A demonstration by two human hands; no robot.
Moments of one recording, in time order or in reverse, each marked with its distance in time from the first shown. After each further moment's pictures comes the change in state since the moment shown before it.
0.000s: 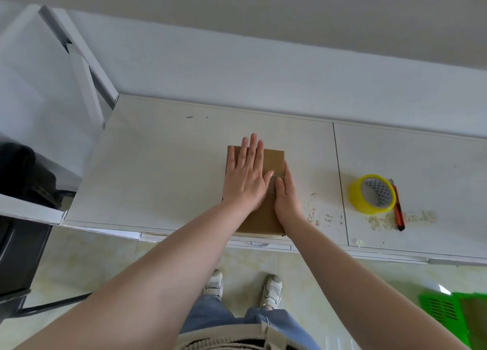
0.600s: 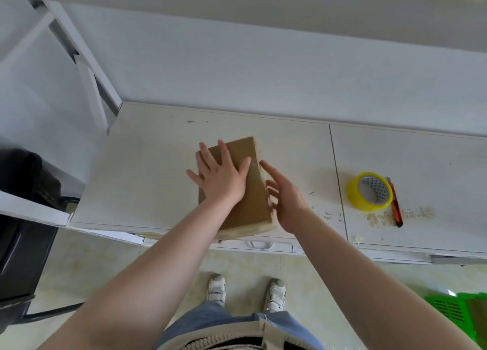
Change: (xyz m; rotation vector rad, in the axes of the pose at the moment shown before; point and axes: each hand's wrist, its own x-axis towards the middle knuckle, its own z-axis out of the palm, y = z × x) left_hand -0.026 -0.020 -0.053 -0.396 -0.134 -0.499; right_hand -0.026 -0.044 -0.013 0.491 -0.229 0.288
